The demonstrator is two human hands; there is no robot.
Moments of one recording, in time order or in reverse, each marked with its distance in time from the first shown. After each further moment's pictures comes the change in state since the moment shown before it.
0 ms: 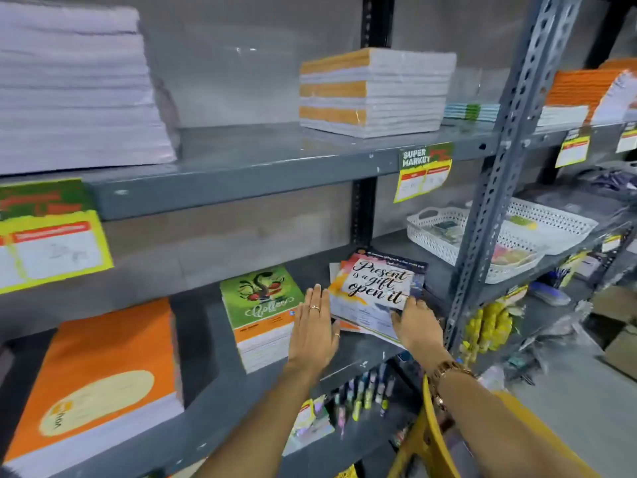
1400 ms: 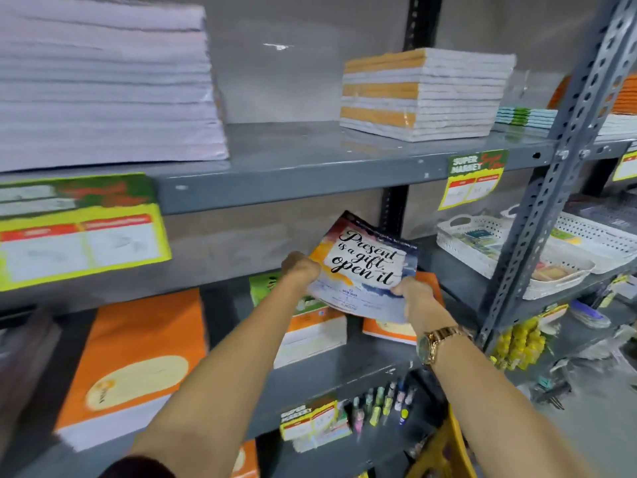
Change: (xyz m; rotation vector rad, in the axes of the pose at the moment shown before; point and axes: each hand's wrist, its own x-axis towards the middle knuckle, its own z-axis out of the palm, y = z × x) left_hand 0.075 -0.053 -0.093 -0.593 -0.107 -0.736; right_hand 0.018 -0.082 -0.031 1.050 -0.193 0.312
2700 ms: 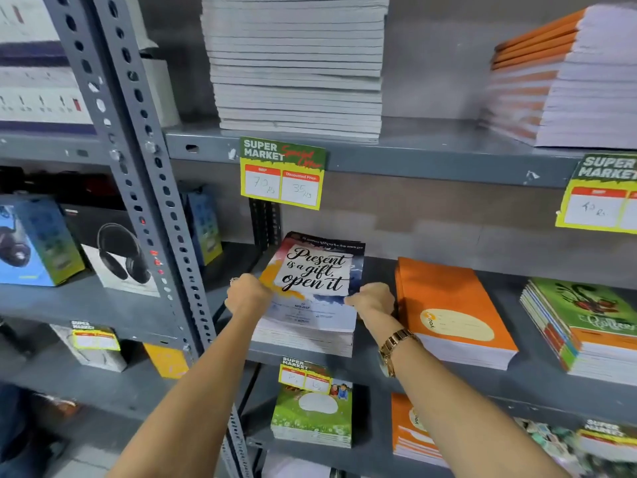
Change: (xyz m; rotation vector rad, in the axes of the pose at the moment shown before) left_hand -0.125 -0.417 -0.395 0.098 0.606 -0.510; right_hand -0.343 0.107 0.430 -0.608 -0.455 -0.333
